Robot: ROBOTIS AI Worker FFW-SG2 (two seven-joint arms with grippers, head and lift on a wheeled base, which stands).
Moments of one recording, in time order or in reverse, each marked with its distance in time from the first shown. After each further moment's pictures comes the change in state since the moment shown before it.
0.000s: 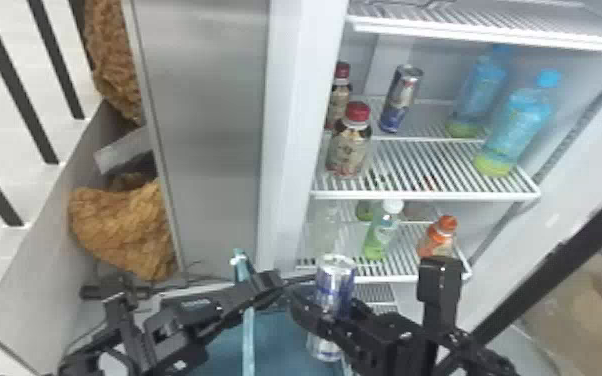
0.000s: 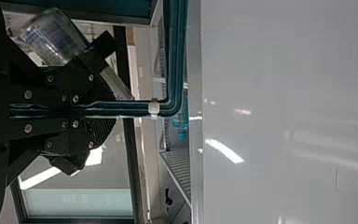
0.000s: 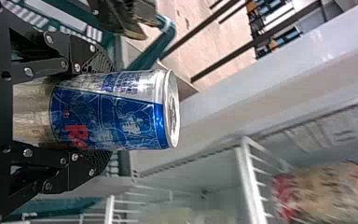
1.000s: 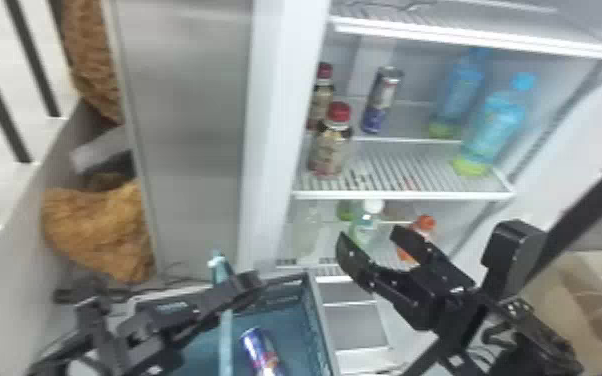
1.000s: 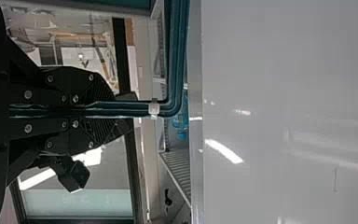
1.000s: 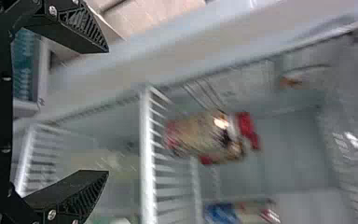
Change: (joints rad) left arm 0.001 0.000 0.002 0.000 0.000 0.000 0.000; right arm 0.040 0.021 -0.162 -0.088 0.074 -0.248 0.001
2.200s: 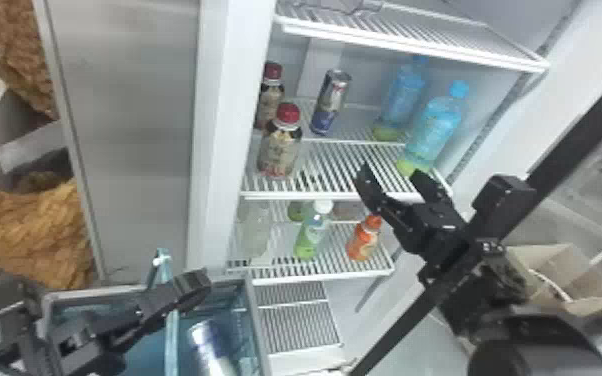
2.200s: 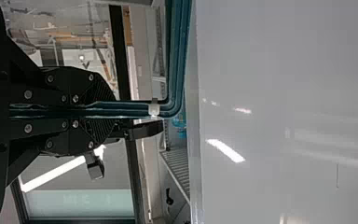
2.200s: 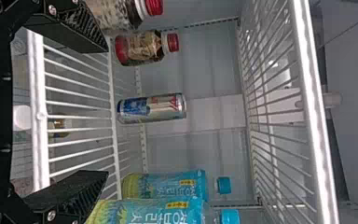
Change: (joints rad) left arm -0.016 0.003 -0.007 0.000 -0.001 -0.002 0.001; right arm -0.224 -0.001 -0.142 0.224 0.031 -0.204 -0.064
